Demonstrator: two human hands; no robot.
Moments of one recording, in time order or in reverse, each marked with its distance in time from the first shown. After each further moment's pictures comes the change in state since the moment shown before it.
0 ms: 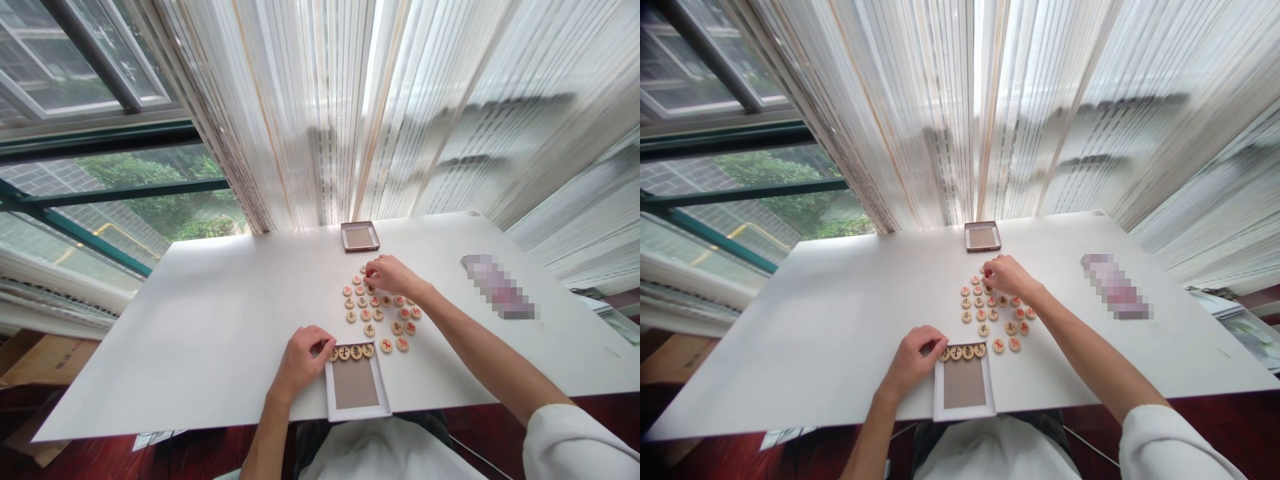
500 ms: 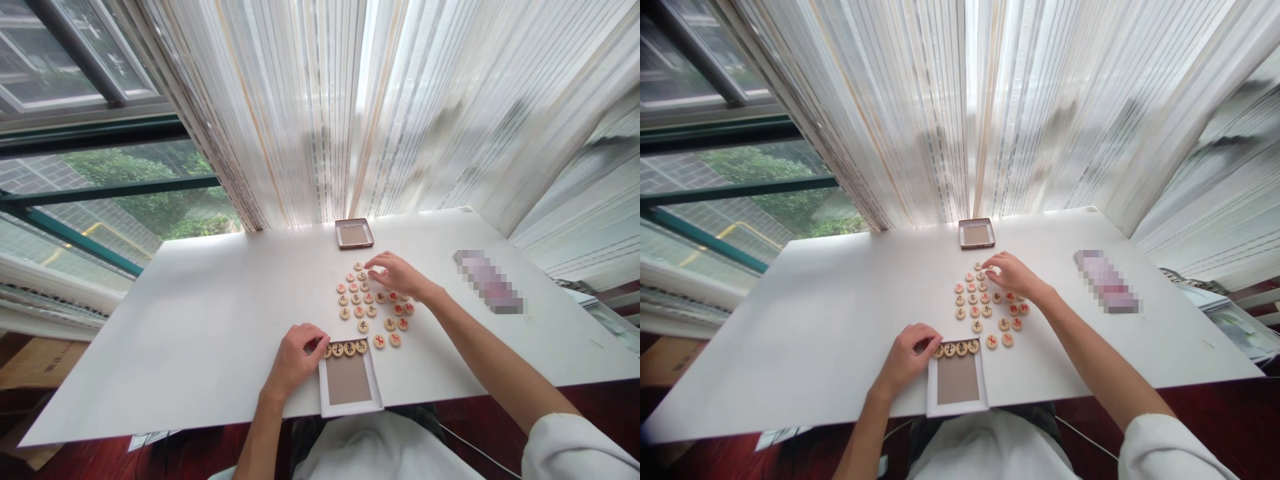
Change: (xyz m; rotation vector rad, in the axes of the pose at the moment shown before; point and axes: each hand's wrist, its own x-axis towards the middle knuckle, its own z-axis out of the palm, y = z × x) left_hand 0.000 -0.002 0.002 0.000 -0.010 0.004; right_hand -0.028 0.009 -0.015 0.186 0.091 -0.015
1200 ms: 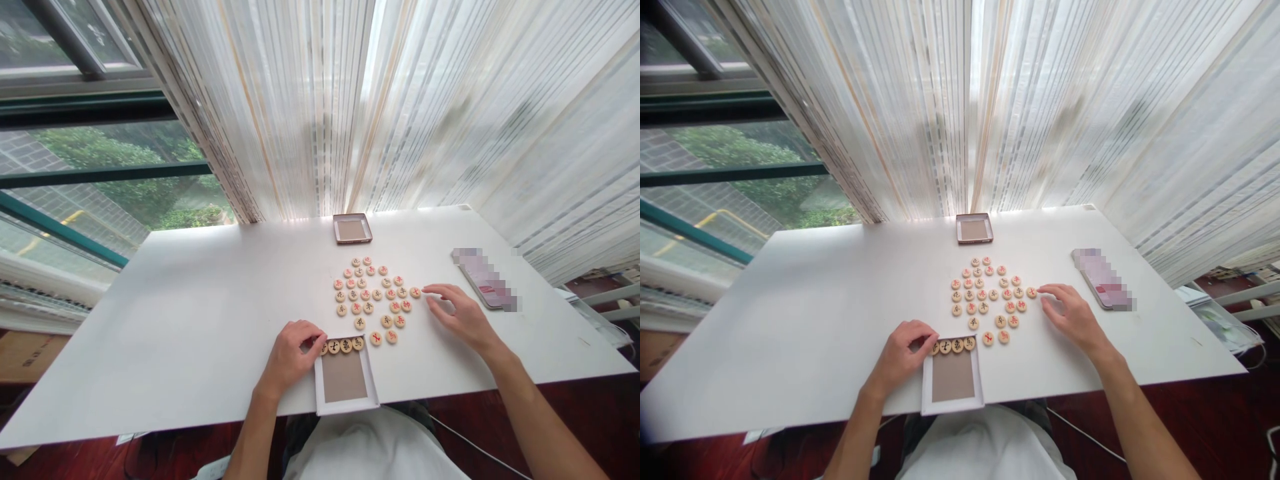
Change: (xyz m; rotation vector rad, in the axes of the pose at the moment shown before) left_hand 0.000 -0.001 -0.001 0.002 -0.020 0.018; right_hand -0.145 0.030 -0.008 -0.032 0.273 0.363
